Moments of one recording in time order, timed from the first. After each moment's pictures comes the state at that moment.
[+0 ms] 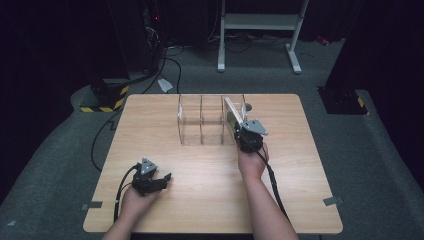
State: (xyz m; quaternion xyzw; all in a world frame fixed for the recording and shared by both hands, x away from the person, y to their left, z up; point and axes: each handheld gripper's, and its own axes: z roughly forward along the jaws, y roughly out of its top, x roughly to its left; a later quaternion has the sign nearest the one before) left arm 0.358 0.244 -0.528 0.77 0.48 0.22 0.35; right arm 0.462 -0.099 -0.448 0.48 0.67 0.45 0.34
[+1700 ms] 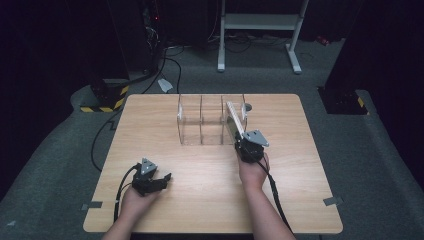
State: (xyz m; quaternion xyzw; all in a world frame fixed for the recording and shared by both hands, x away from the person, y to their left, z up) left arm 0.358 0.244 -0.528 0.77 0.48 0.22 0.35; right arm 0.440 -0.103 -0.470 0.49 0.67 0.44 0.33
